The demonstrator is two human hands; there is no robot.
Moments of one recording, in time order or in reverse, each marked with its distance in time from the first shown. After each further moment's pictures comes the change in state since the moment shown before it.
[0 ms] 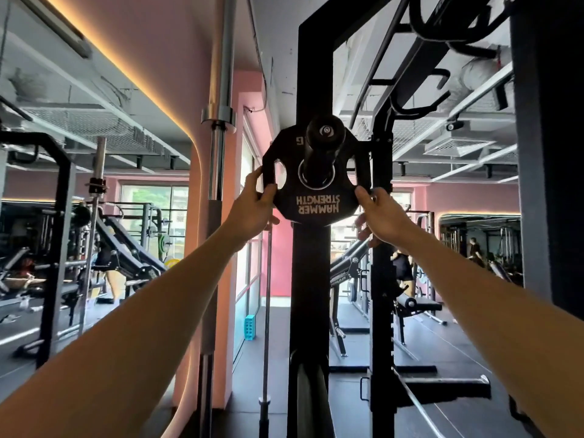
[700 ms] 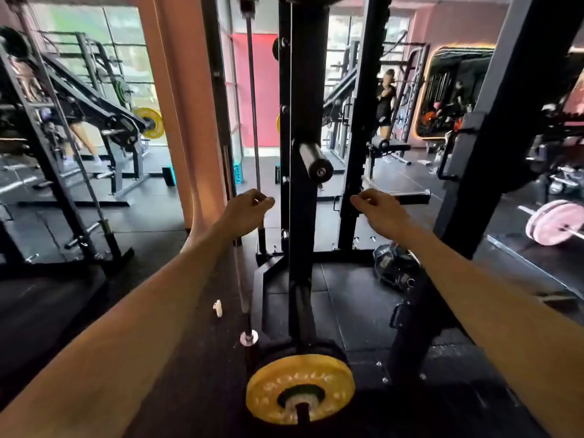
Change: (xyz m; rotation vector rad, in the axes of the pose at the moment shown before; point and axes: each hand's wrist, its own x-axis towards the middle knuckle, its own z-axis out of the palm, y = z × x) left_hand -0.341 -0.083 -0.030 0.368 -0.411 -0.492; right_hand -0.347 0.077 0.055 -0.173 -0.236 0.410
